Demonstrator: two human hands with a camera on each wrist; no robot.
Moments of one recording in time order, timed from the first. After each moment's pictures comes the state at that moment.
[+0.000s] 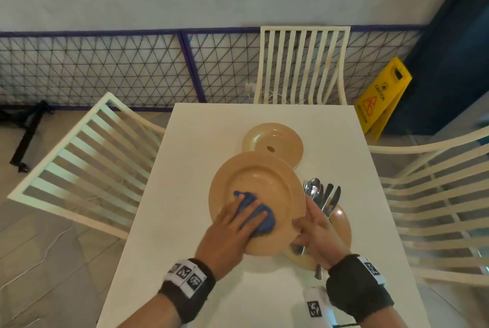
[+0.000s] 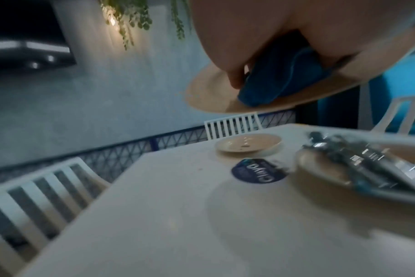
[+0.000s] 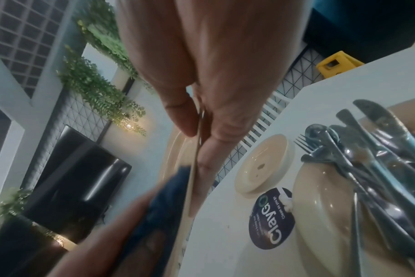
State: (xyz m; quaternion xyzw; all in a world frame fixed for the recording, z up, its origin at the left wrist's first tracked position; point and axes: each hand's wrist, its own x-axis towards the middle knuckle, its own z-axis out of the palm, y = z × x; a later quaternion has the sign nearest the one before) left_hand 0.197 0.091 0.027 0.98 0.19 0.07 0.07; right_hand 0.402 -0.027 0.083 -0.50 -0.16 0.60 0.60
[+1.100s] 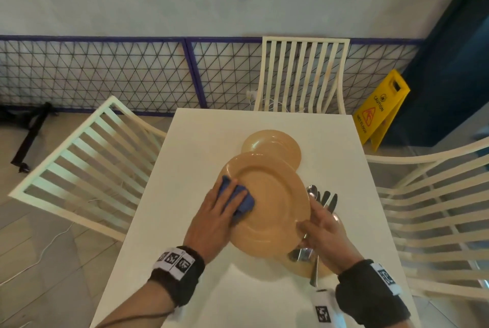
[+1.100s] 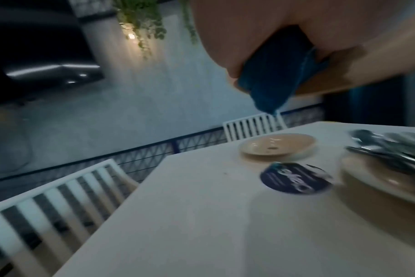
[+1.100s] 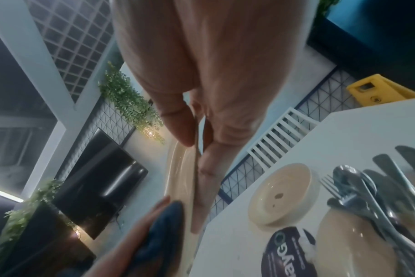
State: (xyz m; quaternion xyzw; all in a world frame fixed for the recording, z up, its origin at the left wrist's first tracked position) left_hand 0.199 0.114 0.048 0.95 0.26 0.16 0.06; right_hand 0.414 -0.042 0.119 -0.60 -0.28 0.52 0.54
